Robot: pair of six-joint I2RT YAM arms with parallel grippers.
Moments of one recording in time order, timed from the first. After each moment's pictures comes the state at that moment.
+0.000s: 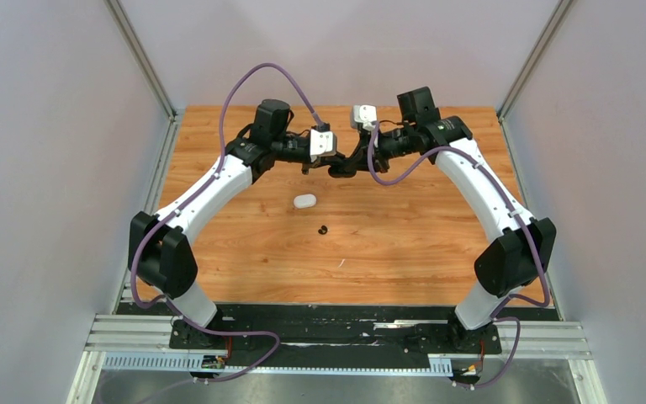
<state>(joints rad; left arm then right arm) -0.51 1.63 1.47 -0.31 0.92 0.80 0.39 1.67 1.71 -0.85 -1.00 -0.83</state>
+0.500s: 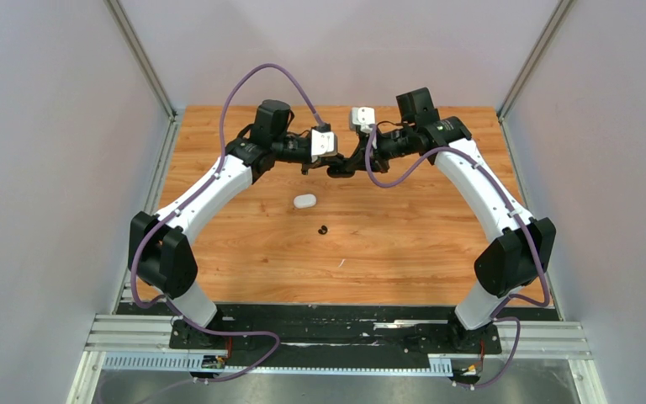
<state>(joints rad) -0.51 1.63 1.47 -0.33 0.89 0.81 0.39 1.67 1.70 -0.85 -0.96 -0.86</state>
